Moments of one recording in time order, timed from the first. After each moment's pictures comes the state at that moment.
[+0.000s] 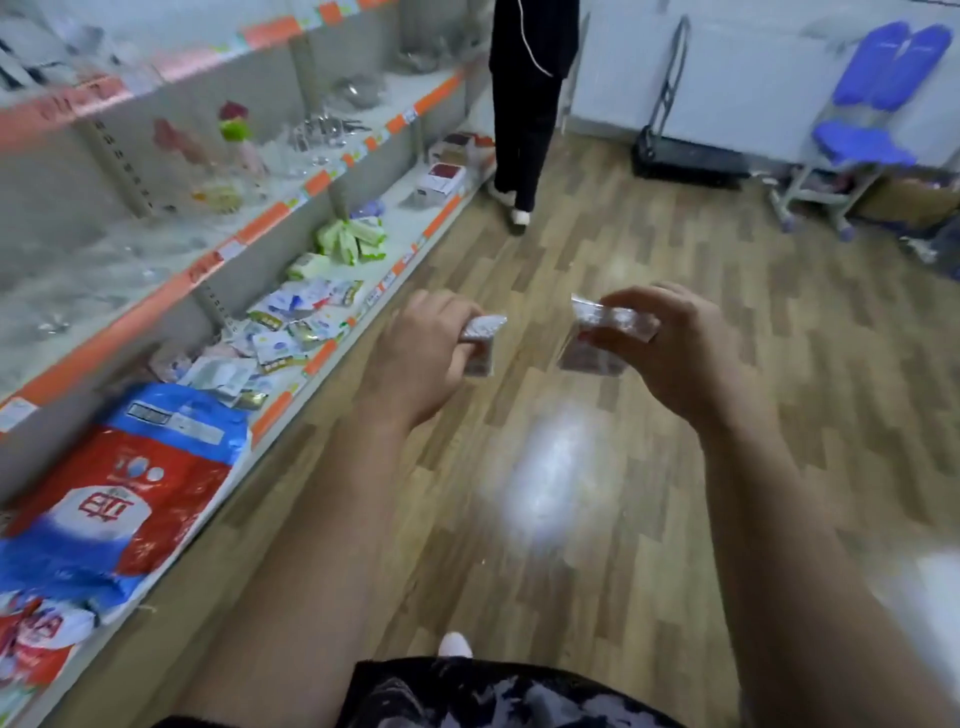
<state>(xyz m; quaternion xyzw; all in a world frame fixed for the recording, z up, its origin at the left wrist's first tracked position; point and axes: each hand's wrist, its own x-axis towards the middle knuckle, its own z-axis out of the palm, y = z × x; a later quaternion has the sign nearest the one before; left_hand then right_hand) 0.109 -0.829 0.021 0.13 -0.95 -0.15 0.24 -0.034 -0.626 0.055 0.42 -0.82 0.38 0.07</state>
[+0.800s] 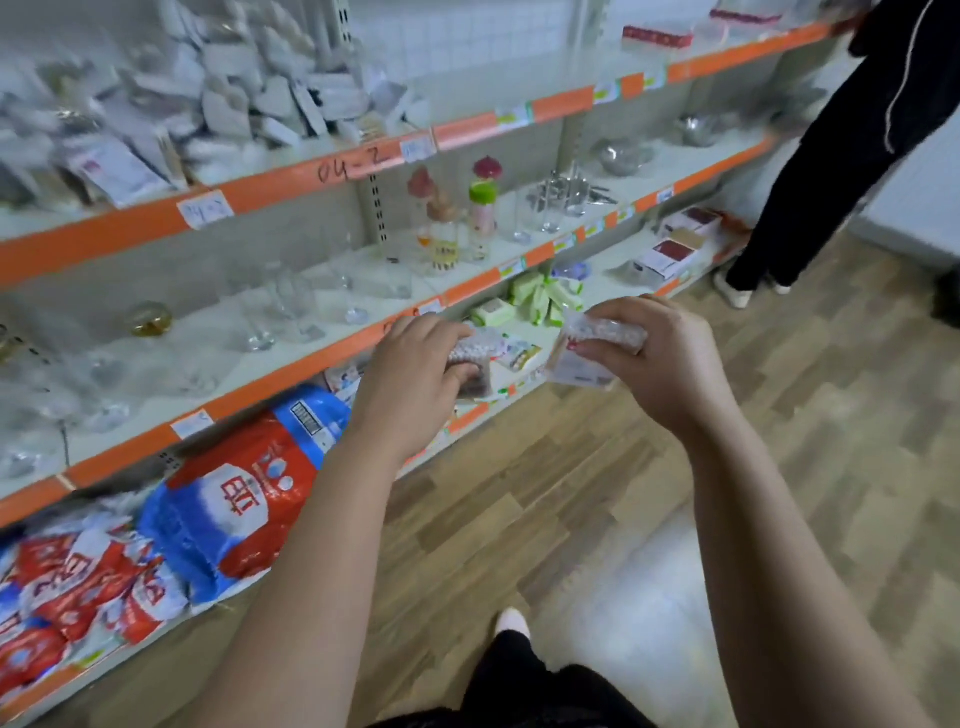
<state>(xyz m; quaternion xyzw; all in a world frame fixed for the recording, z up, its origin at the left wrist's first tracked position) 0.106 -1.150 0.025 0.40 -0.87 -0.08 0.26 -0.122 -1.064 0.053 0.63 -0.68 0.38 -0.03</state>
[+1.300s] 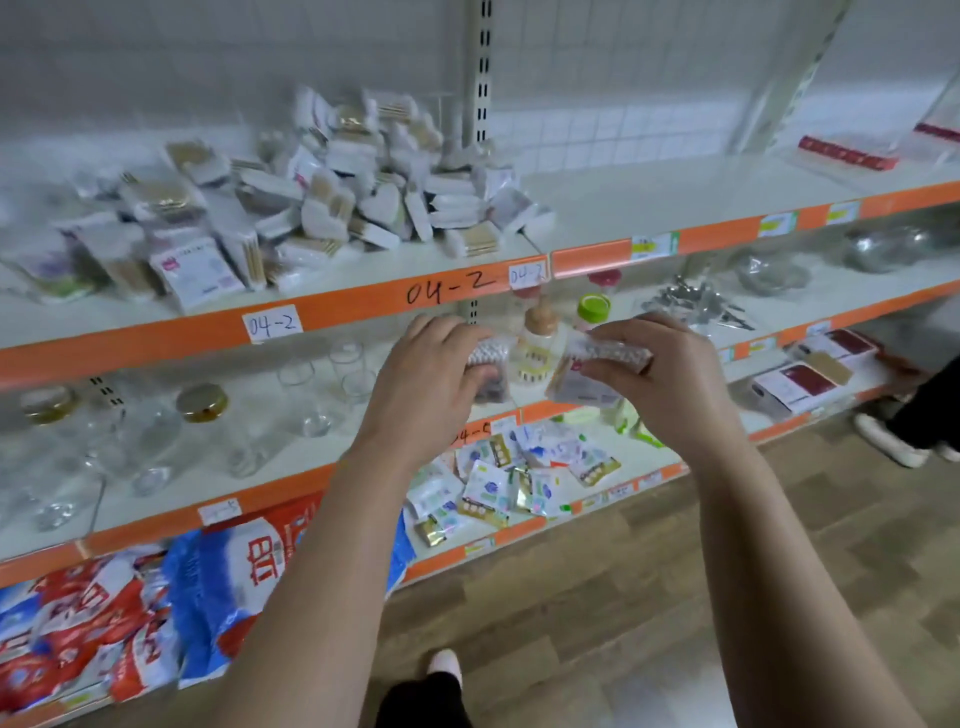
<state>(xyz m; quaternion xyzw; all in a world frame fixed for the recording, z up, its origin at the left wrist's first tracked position) 0.093 -1.375 0.069 0.51 -0.80 -0.01 0.31 -0.139 -1.359 0.082 0.72 -0.57 0.39 -0.05</state>
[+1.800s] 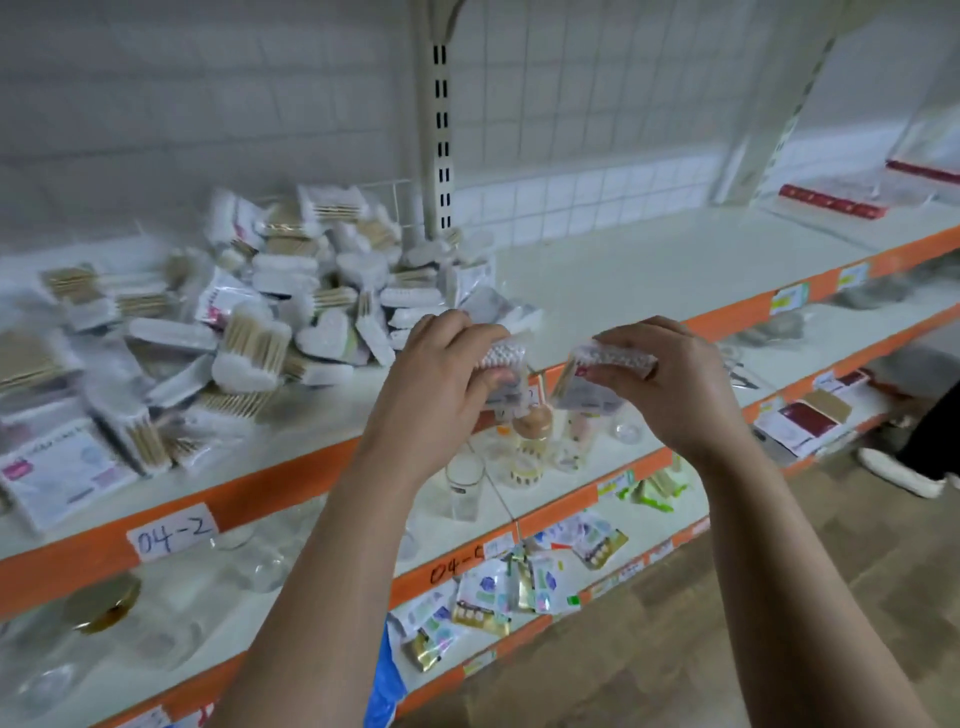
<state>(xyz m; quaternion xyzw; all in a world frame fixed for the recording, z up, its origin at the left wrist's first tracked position) 0.062 -1.560 0.110 0.44 -0.83 -0.02 0.35 -0.171 -1.538 0.108 0.70 -0.58 0.41 -0.01</state>
